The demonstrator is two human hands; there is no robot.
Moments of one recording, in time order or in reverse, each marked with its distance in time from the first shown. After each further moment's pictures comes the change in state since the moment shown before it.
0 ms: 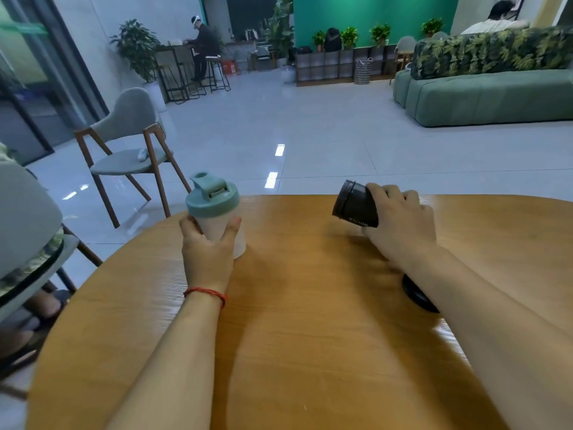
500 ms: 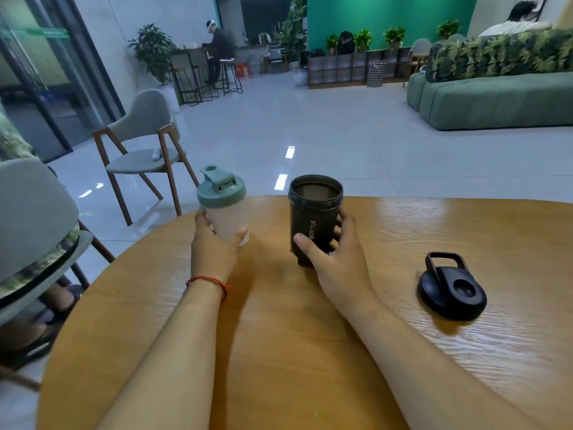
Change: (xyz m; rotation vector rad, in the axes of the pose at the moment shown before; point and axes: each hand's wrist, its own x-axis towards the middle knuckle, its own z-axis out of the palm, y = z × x) left_hand 0.029 -0.020 -0.008 0.183 -0.073 -0.079; right_hand -0.066 -0.111 0.030 1.335 -0.017 0.052
